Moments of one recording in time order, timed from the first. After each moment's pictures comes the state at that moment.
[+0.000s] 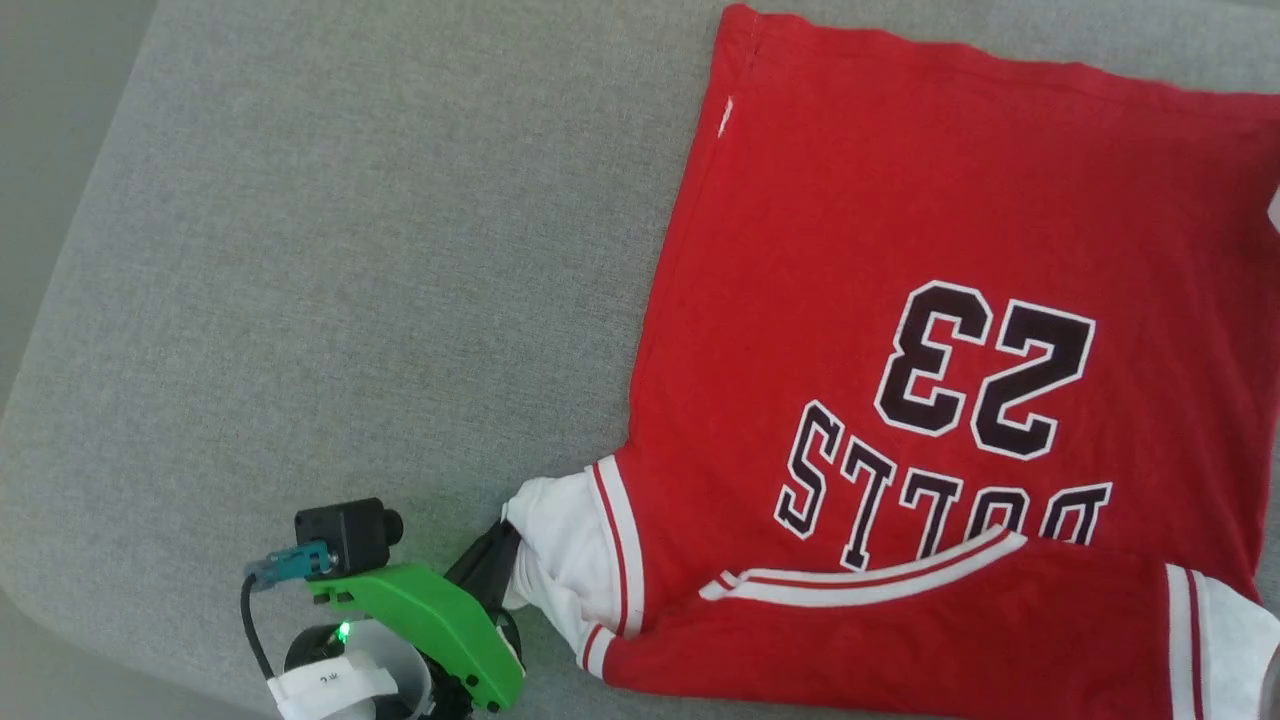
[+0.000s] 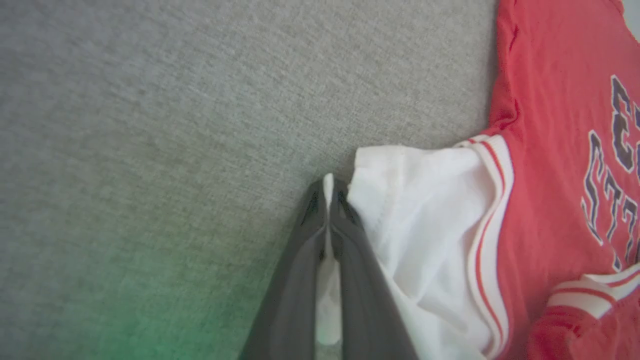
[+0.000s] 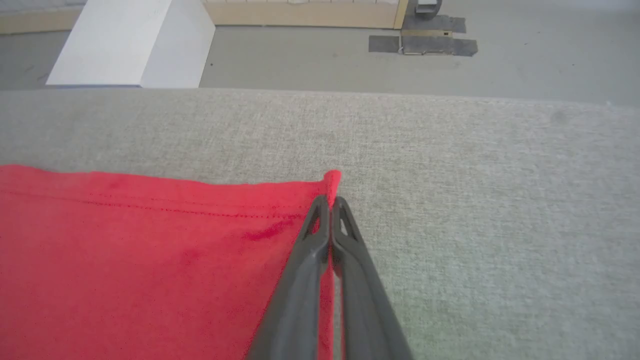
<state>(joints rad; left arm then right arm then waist) -0.09 0.40 -0.54 -0.06 -0.97 0.26 0.09 -0.89 -0.26 -0.39 0.59 -0.05 0.13 0.61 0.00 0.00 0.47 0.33</state>
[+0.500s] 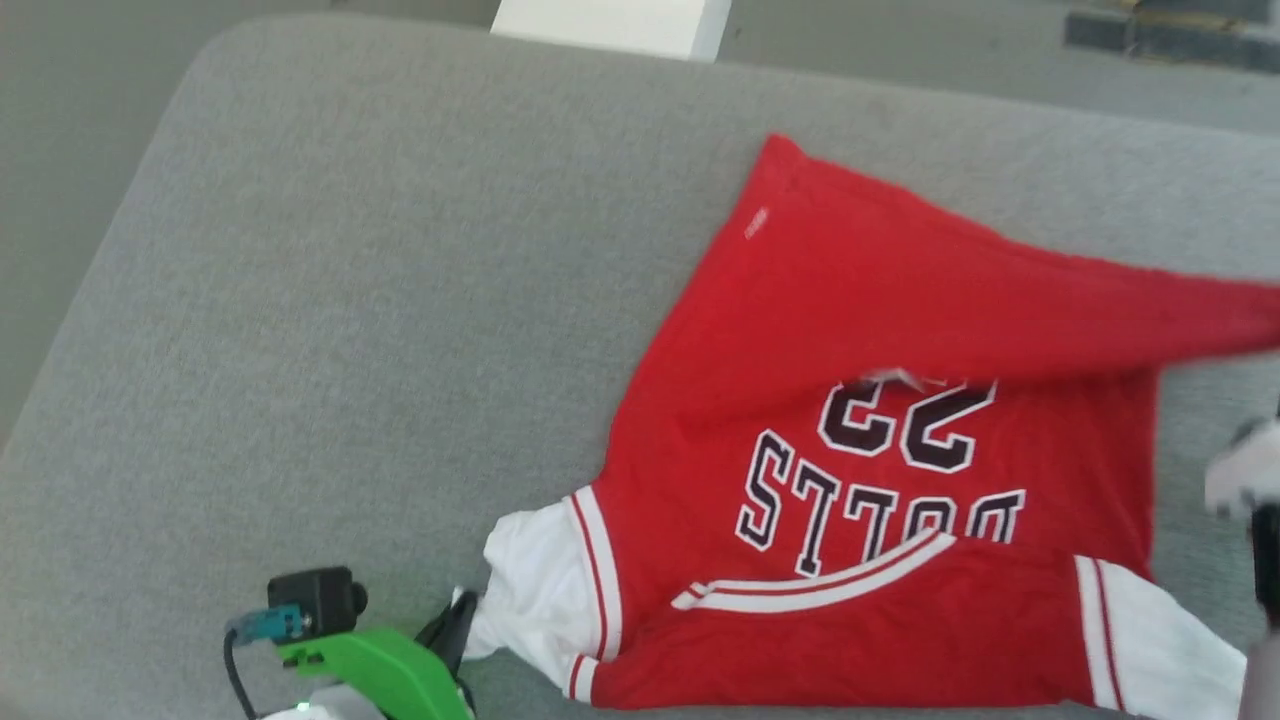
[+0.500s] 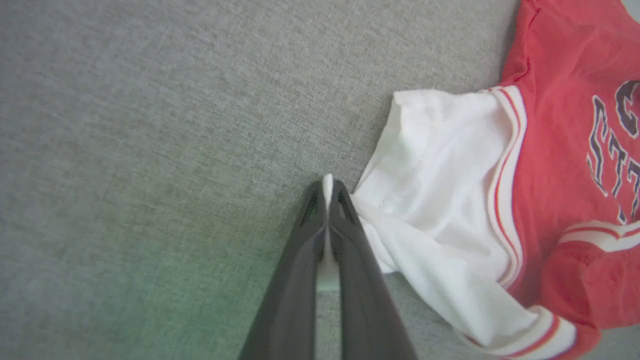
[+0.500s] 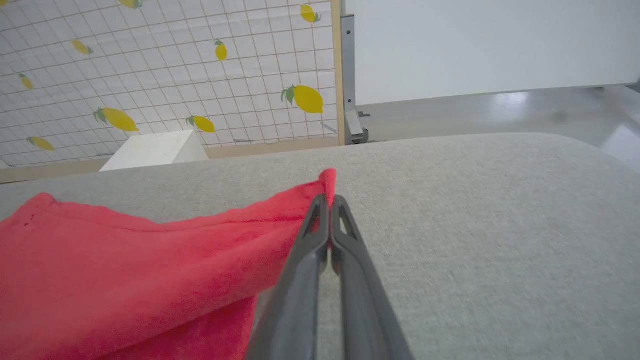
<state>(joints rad) 0.00 0.45 -0.53 -0.02 -0.98 0.29 0.11 -0.34 -0.07 -0.50 0.26 0.02 0.13 -0.03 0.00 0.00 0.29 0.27</state>
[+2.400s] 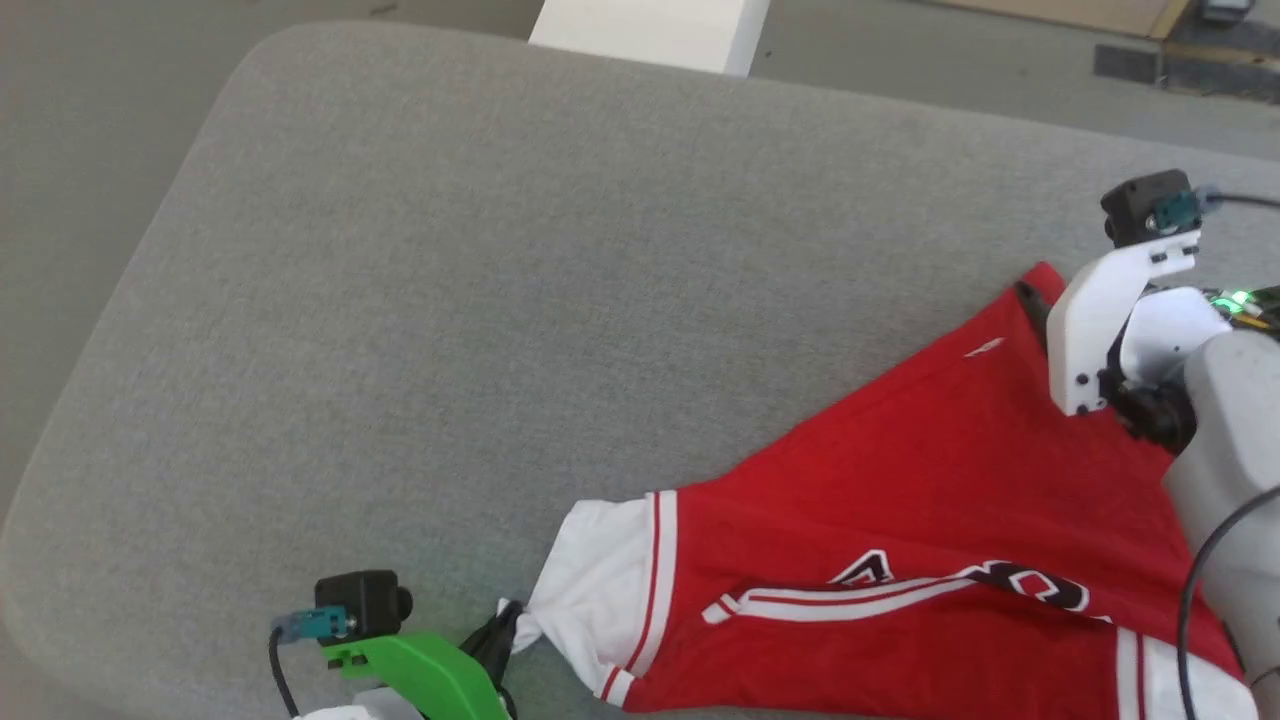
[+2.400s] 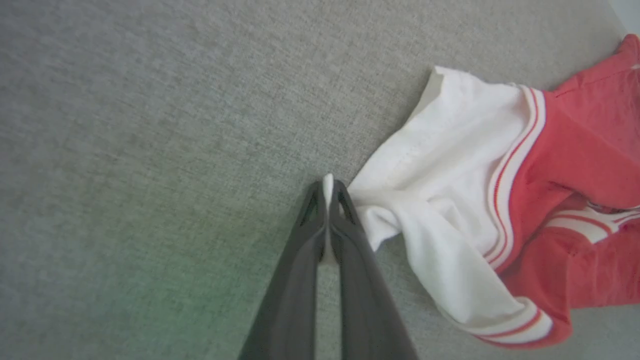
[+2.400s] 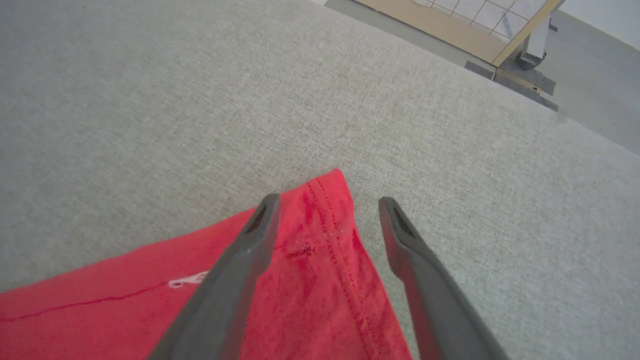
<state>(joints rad) -0.01 0.42 -0.58 -0.03 -1.00 0.29 0.13 -0.71 -0.30 0.16 0.71 0.22 0.13 0.40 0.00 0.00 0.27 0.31</state>
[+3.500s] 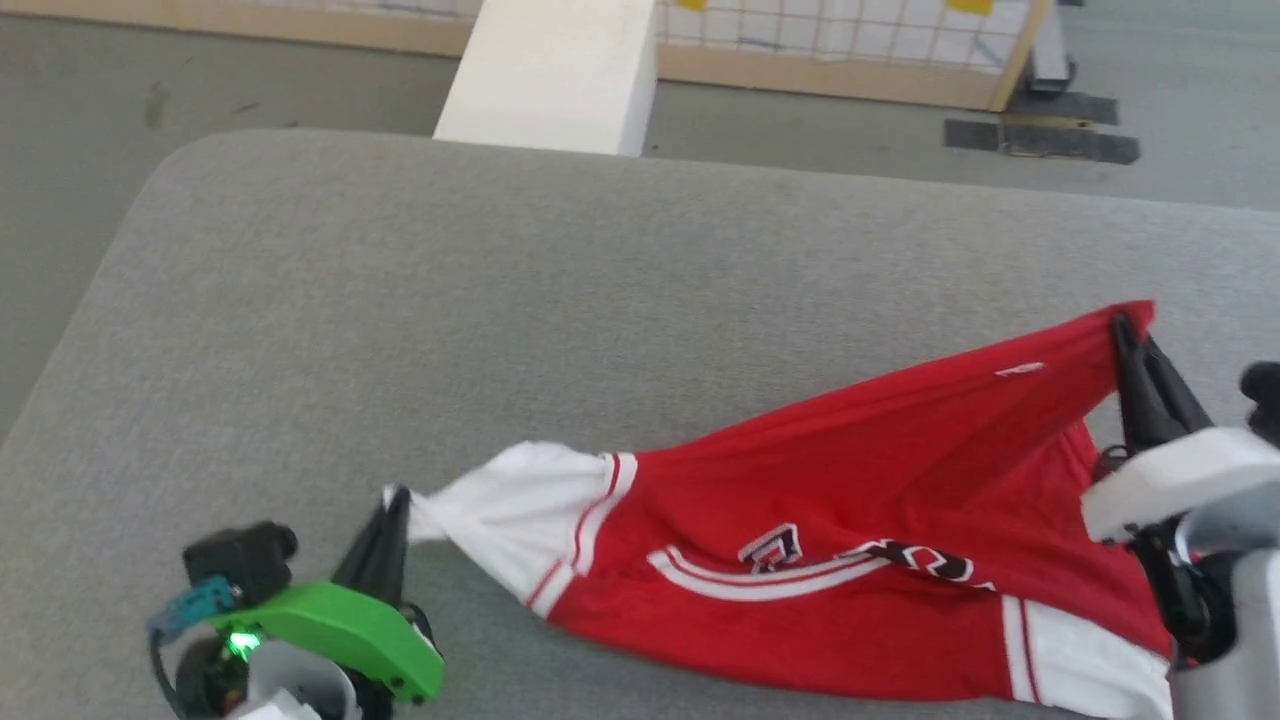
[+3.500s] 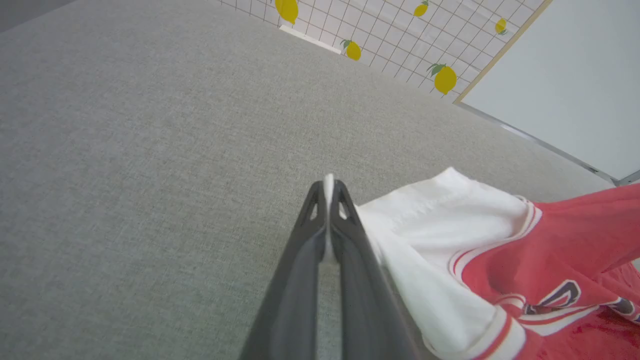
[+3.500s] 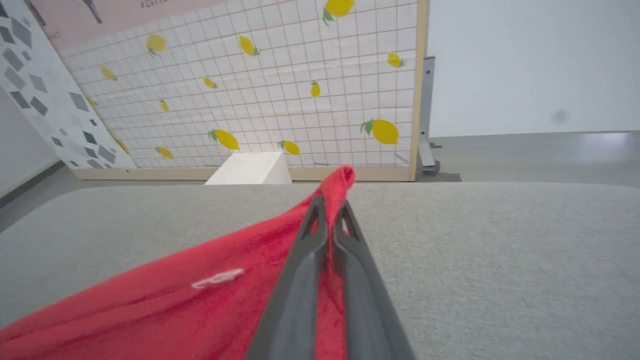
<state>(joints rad) -0.03 0.47 -0.47 -0.09 -0.90 0.30 -0.10 -0.23 -0.13 -0.16 0.16 0.25 0.13 0.03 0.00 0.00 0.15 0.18</state>
